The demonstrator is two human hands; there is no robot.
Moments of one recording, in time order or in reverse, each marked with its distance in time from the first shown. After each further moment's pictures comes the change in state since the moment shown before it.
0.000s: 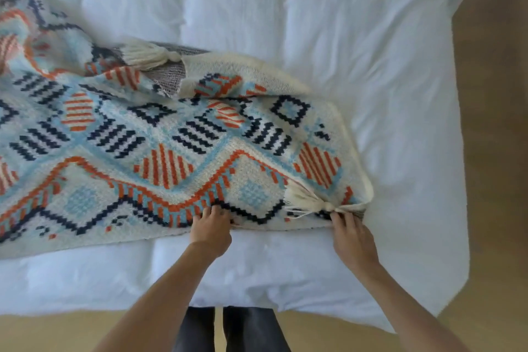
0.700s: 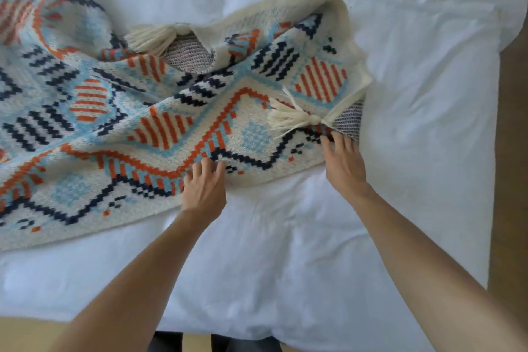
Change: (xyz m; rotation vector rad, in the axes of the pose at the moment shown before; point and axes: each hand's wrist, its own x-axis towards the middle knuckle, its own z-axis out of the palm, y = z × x) left_hand 0.075 -0.063 -0.055 -0.200 0.485 -0.099; right_hand 0.233 -0.049 -0.052 -0.177 -0.056 -0.151
